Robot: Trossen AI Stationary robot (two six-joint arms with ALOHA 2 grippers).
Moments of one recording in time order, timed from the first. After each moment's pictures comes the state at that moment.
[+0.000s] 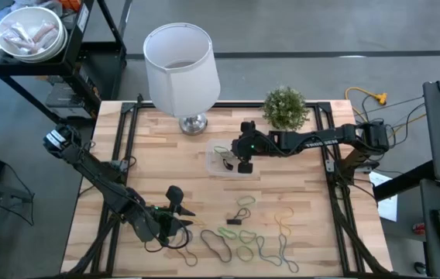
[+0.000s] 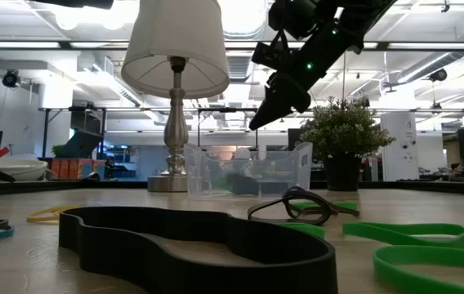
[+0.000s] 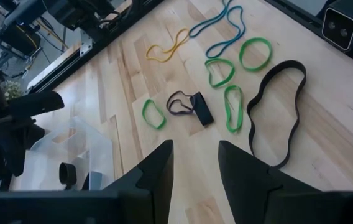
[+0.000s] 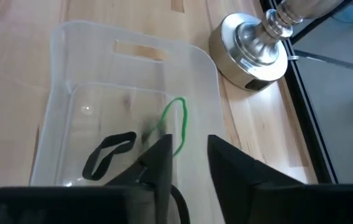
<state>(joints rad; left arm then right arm) -0.73 1.34 0.88 -0.20 -0.61 0.11 -0.12 1.64 1.03 -0.14 0.22 -0.25</state>
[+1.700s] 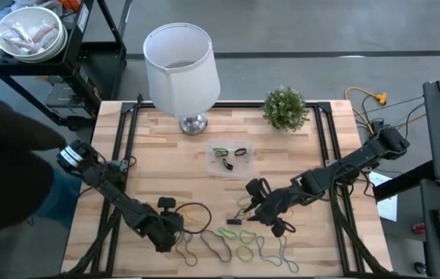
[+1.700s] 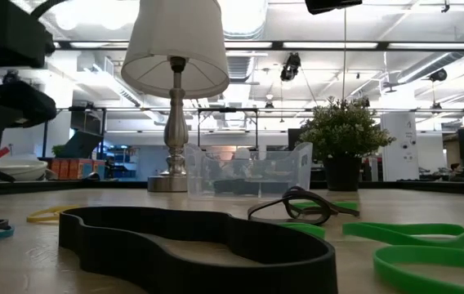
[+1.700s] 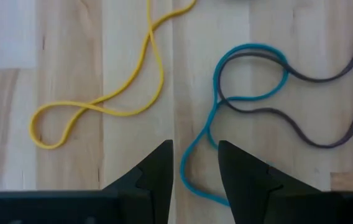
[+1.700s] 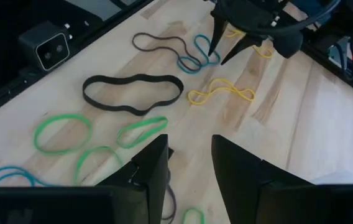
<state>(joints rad) -0.75 1.63 0.88 -0.49 -0.26 -0.70 0.45 1.47 1.03 -0.23 0.10 -0.26</state>
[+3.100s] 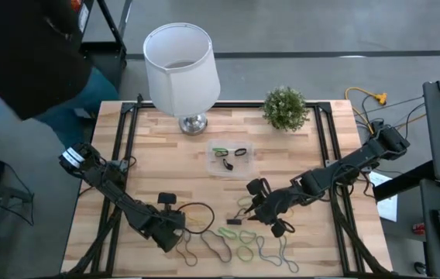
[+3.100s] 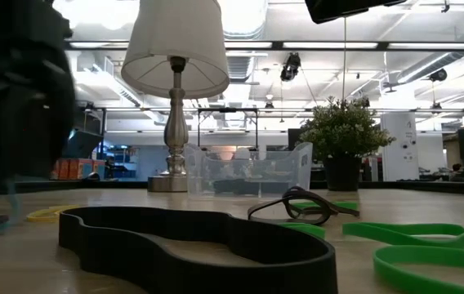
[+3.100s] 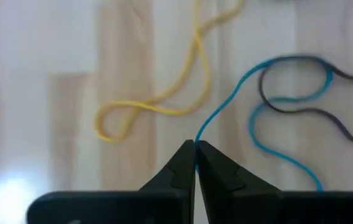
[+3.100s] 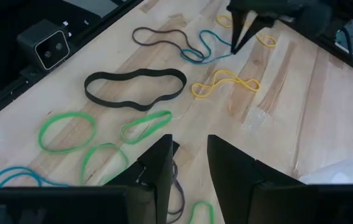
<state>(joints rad) -0.72 1.65 1.00 -0.72 -0.34 -0.66 0.45 1.47 1.01 -0.24 0.10 -0.21</state>
